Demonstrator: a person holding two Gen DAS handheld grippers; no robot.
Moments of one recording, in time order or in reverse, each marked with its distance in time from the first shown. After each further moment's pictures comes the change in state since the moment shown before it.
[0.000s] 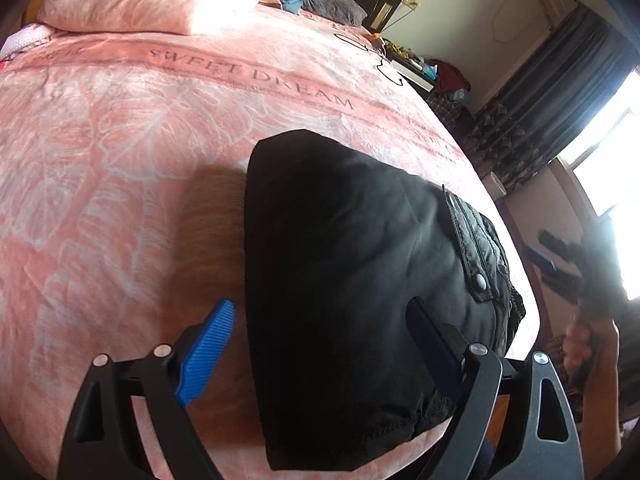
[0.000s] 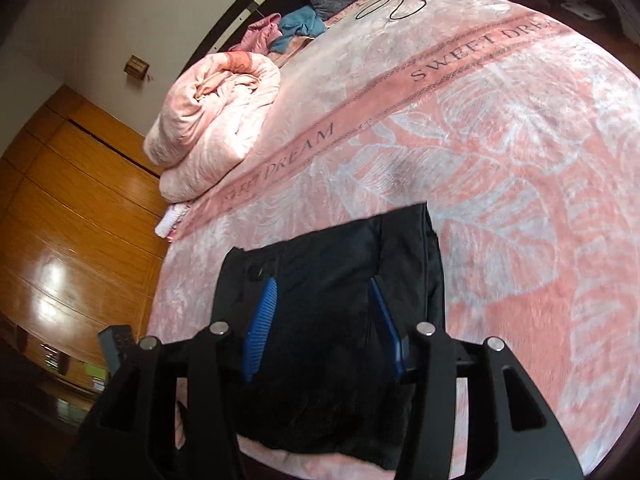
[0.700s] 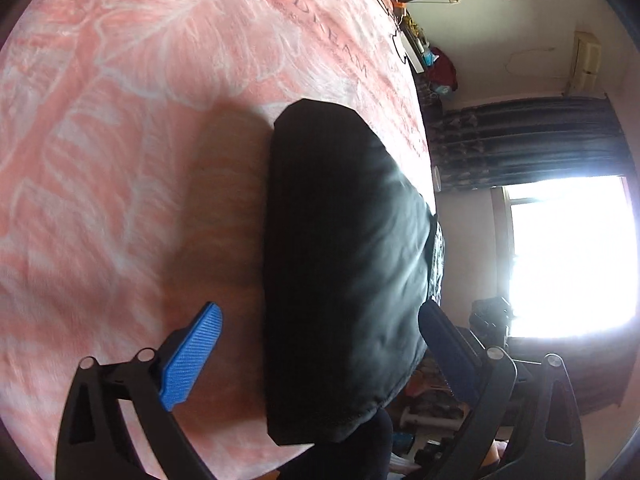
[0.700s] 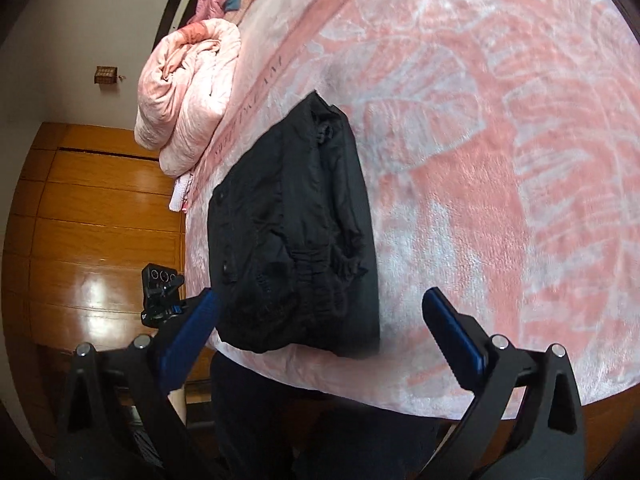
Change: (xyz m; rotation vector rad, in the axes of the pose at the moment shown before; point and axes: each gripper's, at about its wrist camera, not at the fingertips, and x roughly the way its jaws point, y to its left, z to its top) left arm 0.032 0.095 0.043 -0.324 0.301 -0.387; right arm -0.005 -0.087 -0.008 0.255 0.297 0.076
